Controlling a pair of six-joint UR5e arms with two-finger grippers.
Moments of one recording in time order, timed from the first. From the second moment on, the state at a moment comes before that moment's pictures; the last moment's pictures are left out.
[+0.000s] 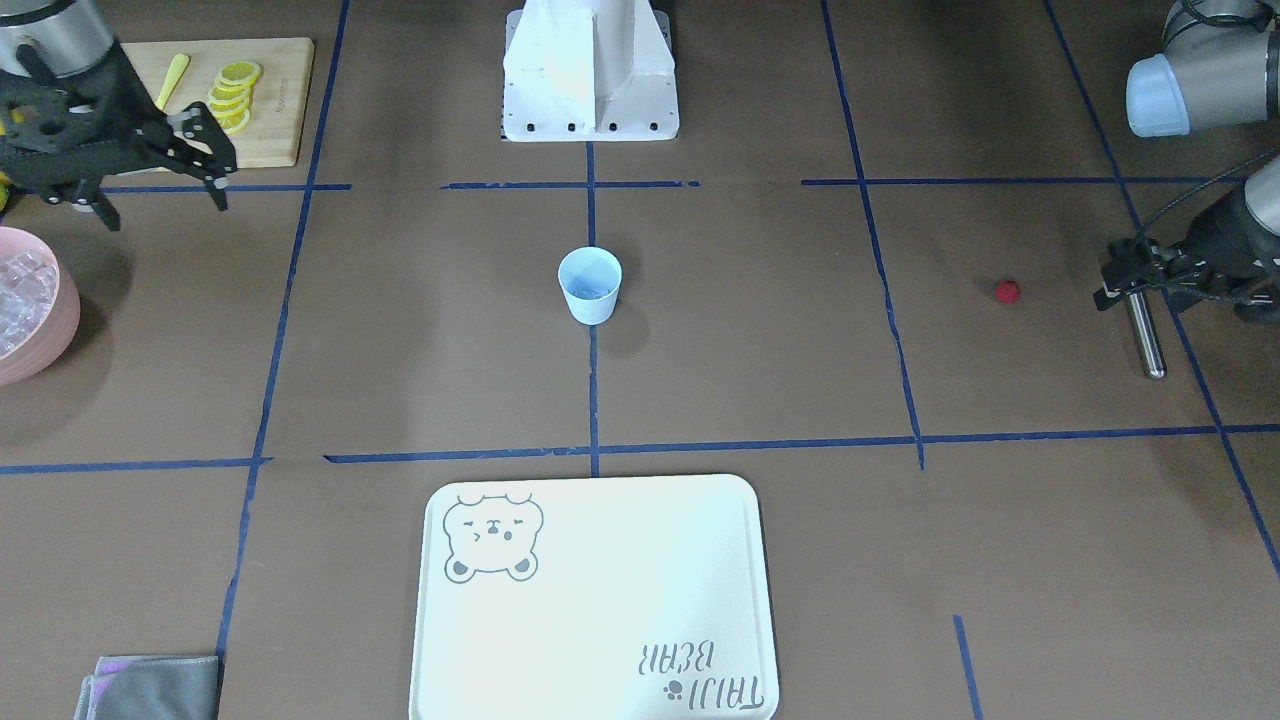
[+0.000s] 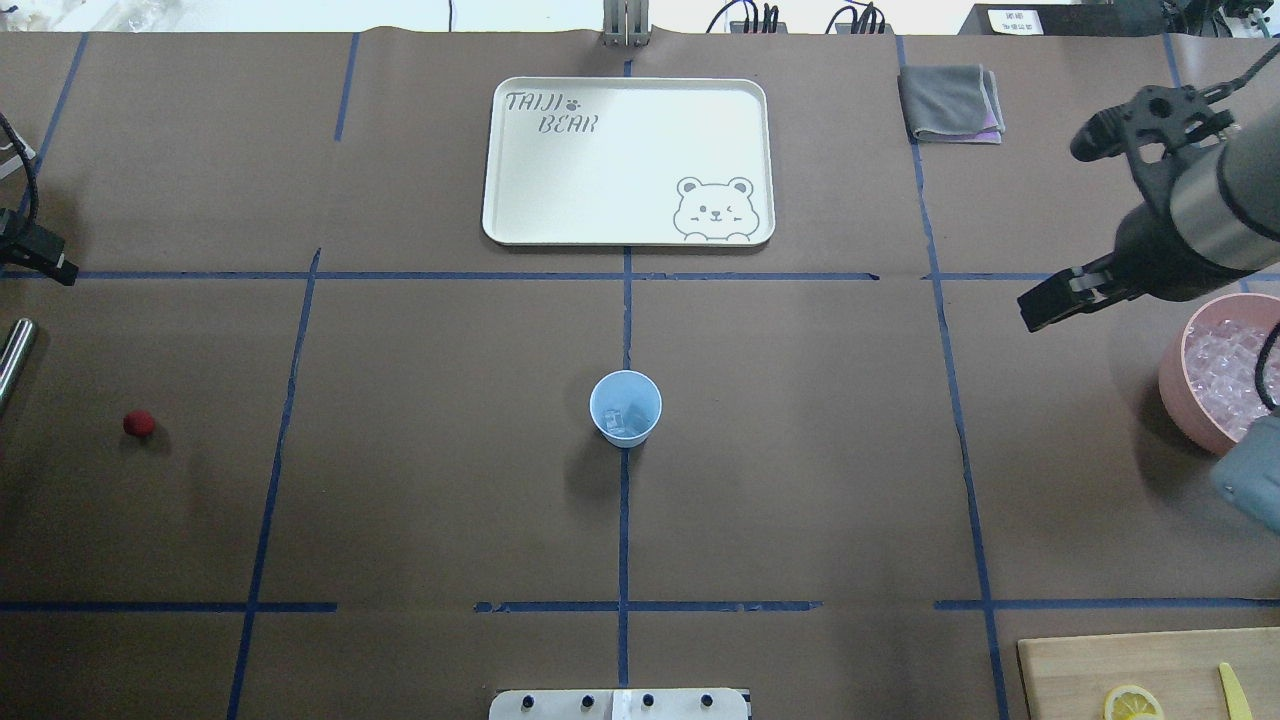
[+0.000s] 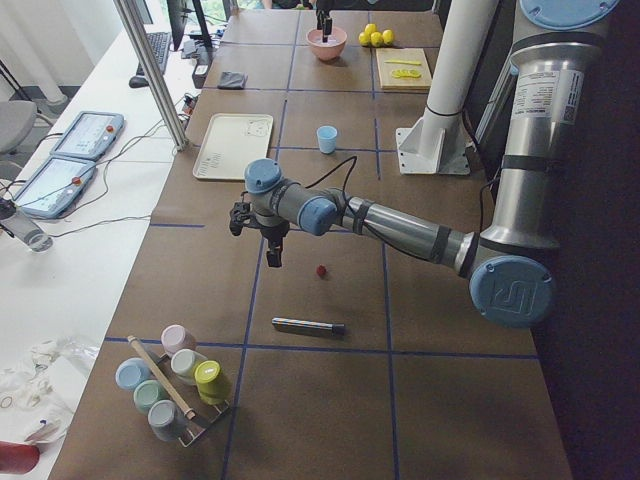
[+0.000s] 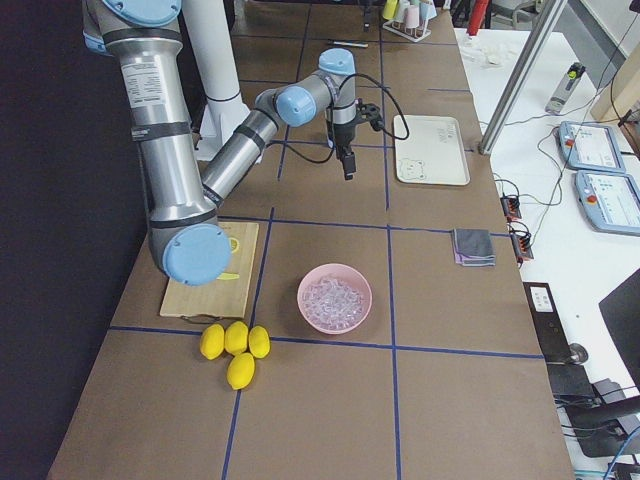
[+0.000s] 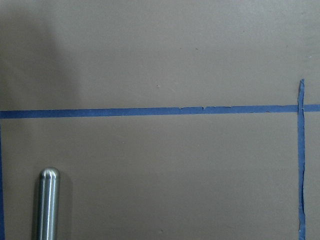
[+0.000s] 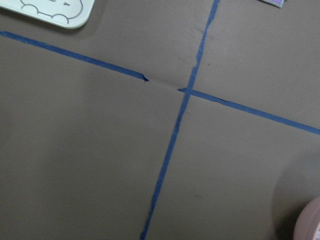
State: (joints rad) left arm -1.21 -1.65 -1.76 -1.71 -2.35 -0.51; right arm 0.97 -1.46 2.26 -1.80 2.07 0.48
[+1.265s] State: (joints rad) left arm -1.21 -1.65 -1.77 -1.71 -2.35 -0.52; right arm 1.24 -1.76 1.94 -1.54 2.21 -0.12
